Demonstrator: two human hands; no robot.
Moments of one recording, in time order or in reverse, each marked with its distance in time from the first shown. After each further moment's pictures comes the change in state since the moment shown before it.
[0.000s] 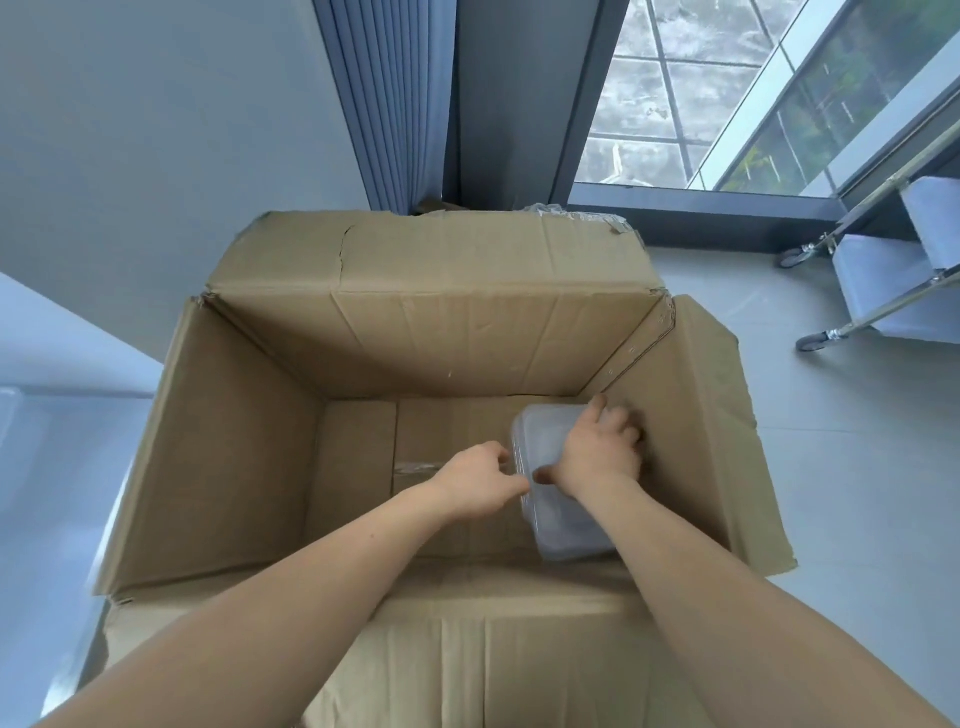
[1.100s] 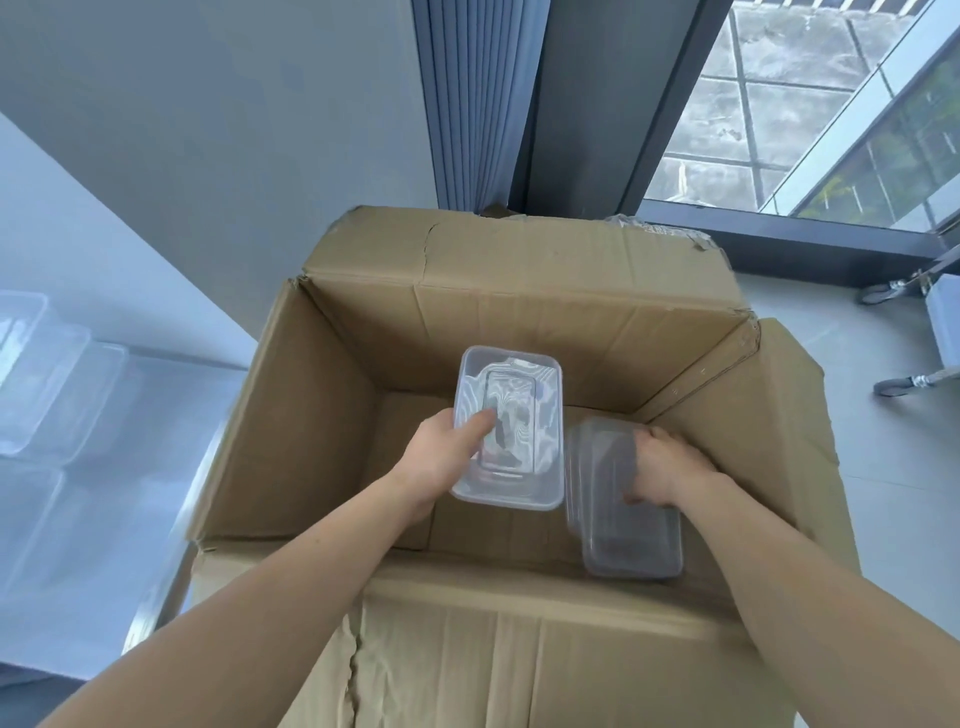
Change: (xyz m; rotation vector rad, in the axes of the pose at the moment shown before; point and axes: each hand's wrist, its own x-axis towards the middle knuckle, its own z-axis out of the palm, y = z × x) left_hand -0.036 -0.055 -0.045 -0.774 0.359 -0.027; right_hand 0.039 0.024 -0.004 -0.185 -0.184 -0.285
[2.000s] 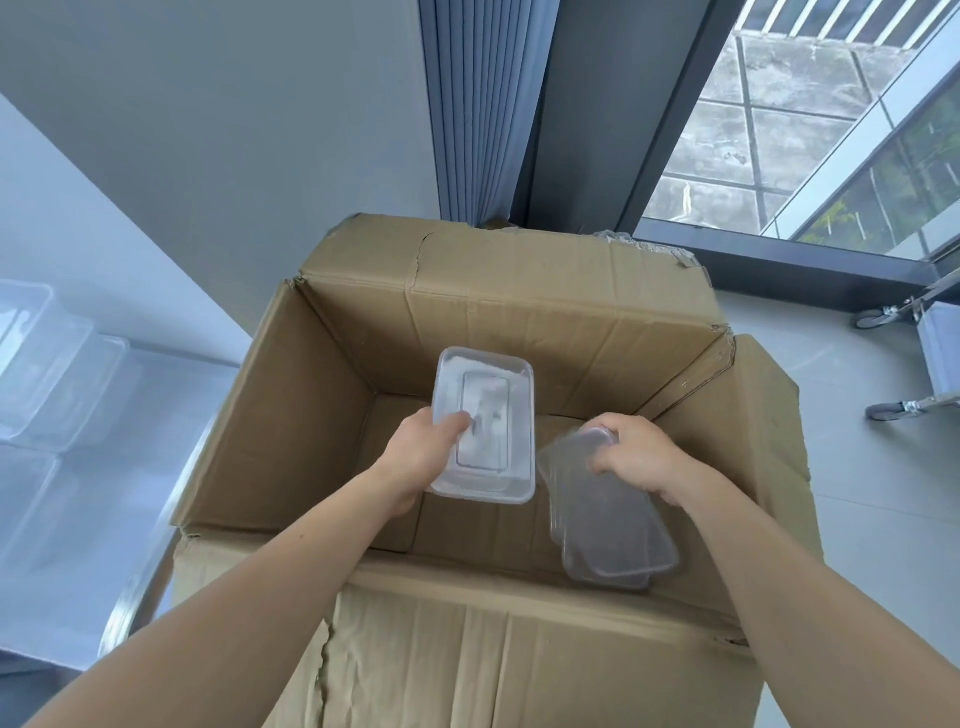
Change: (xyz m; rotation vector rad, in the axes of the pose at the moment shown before) left_hand -0.008 0.009 0.000 -0.009 0.069 -0.062; right_hand -0.020 -0.008 -0.031 0.611 0.032 -0.183
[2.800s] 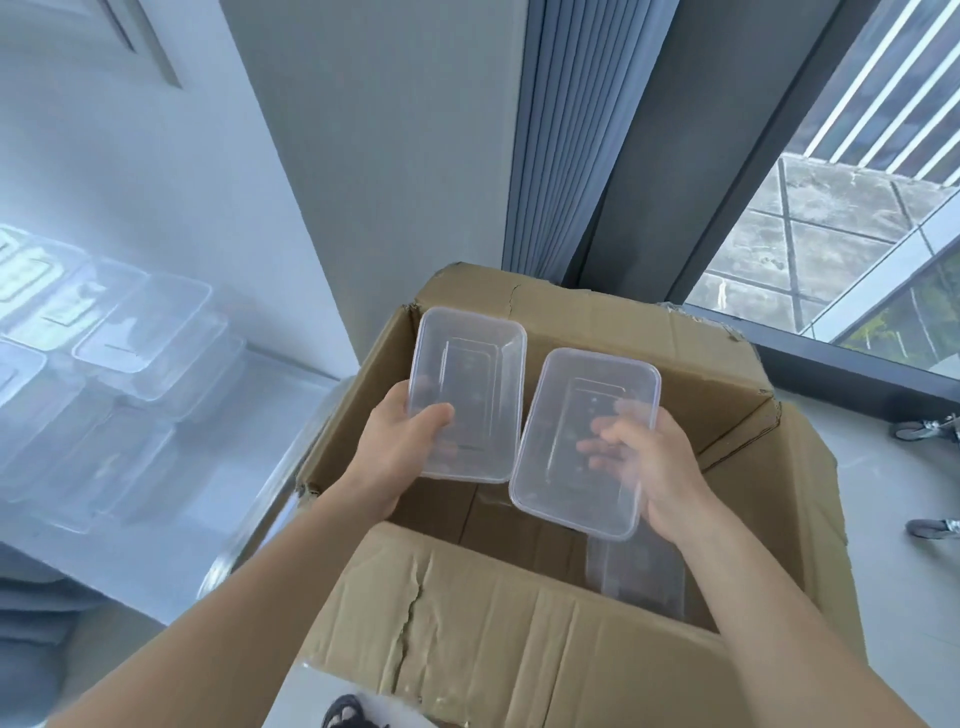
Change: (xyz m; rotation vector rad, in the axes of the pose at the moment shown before) left_hand -0.081 0.000 -0.087 -0.257 0.215 0.282; right_hand -0.092 -0.110 0.021 0.943 0.105 -0.237
